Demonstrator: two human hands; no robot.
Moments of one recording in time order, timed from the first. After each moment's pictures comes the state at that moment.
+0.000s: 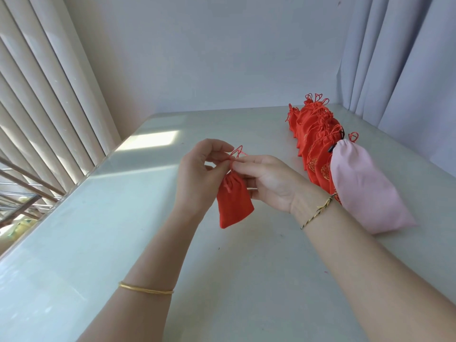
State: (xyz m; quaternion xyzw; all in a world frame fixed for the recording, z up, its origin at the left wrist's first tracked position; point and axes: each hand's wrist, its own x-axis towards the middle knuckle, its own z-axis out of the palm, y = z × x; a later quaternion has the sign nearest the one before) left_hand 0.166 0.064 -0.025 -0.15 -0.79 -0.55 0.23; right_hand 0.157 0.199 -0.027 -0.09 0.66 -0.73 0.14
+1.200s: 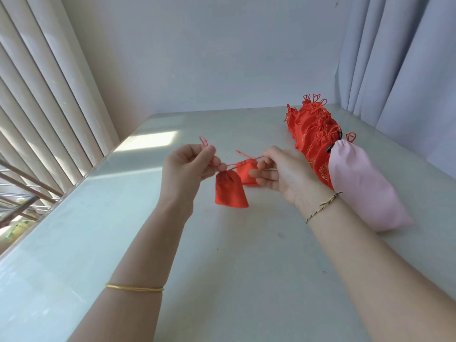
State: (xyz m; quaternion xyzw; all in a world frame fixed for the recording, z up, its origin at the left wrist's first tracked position) left_hand 0.161 0.052 -0.020 -0.06 -0.65 -0.75 0.09; right_hand 0.149 0.217 -0.025 0.08 0.62 -0.78 -0.02
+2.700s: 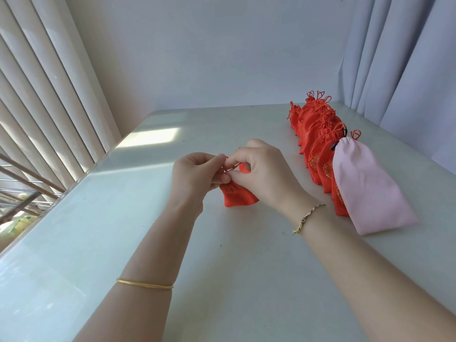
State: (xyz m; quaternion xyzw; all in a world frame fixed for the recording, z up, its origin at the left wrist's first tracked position) left_hand 0.166 0.059 -0.021 0.03 -0.69 -0.72 0.05; right_hand 0.164 0.188 -0.024 -0.18 0.89 -0.35 -0.22
